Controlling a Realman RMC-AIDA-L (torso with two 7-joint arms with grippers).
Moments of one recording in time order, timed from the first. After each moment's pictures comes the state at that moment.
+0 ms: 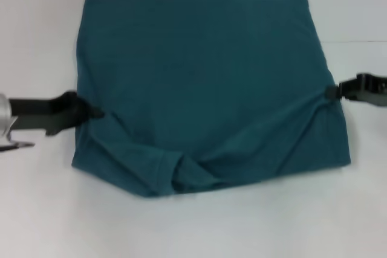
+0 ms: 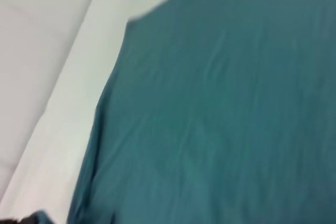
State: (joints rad) left arm -0.72 -2.02 0.33 0.65 2.50 1.36 -2.55; right arm 0.70 1.94 -0.50 -0.67 -2.33 -1.42 2.34
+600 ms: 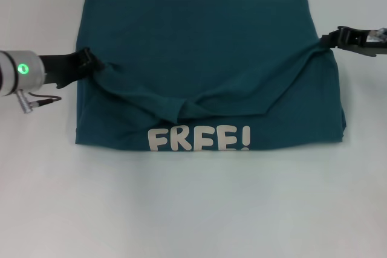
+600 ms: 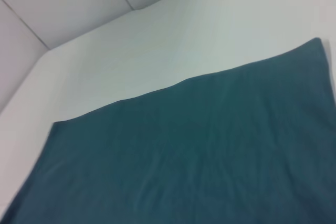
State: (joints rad) left arm -0.83 -2.07 0.43 0.58 2.46 0.91 -2.54; right arm 0.82 1.98 -0.60 -0.59 -2.31 -0.93 2.33
